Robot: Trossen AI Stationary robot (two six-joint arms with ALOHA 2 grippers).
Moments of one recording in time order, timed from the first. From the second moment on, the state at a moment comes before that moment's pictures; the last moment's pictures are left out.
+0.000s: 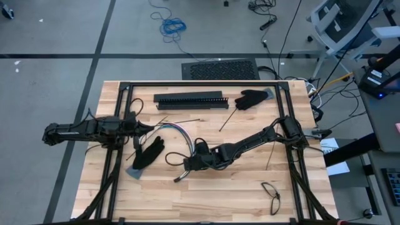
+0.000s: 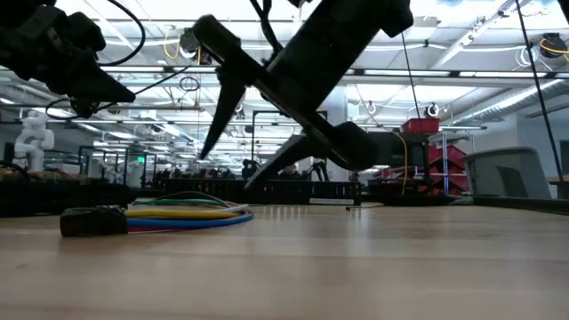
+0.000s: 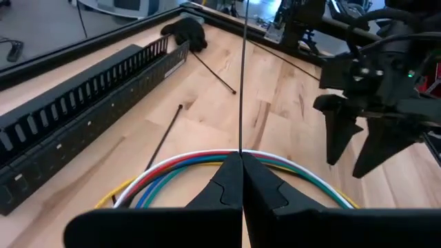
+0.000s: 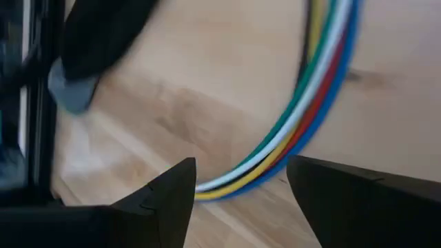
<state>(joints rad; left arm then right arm) -0.01 0.13 0.24 -0.46 -0.17 -0.33 0.27 2.09 1.45 -0.27 0.22 1.57</state>
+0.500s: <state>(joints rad) -0.01 0.13 0.24 -0.41 0.00 -0.30 0.28 2.33 1.98 -0.75 0.23 1.75</state>
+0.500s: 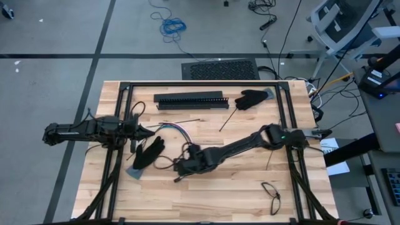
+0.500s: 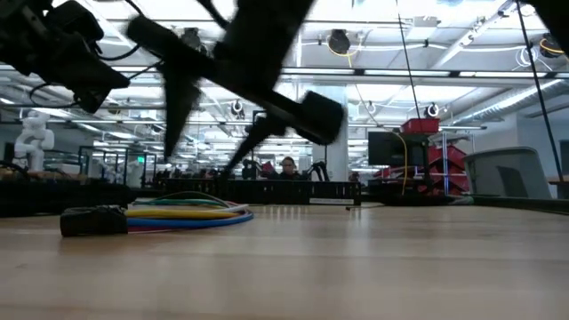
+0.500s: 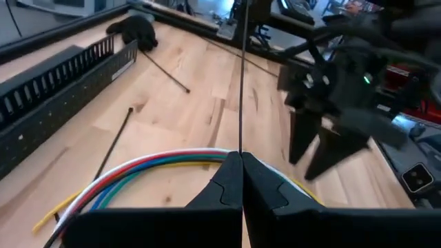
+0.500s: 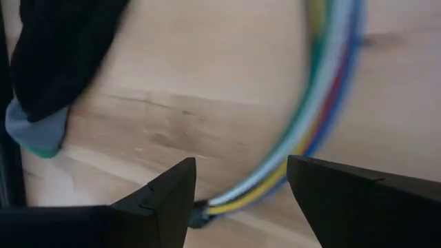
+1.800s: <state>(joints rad) 0.03 0.16 0.06 0.09 -0.07 -0.51 0.35 2.42 2.09 -0.86 0.29 1.86</state>
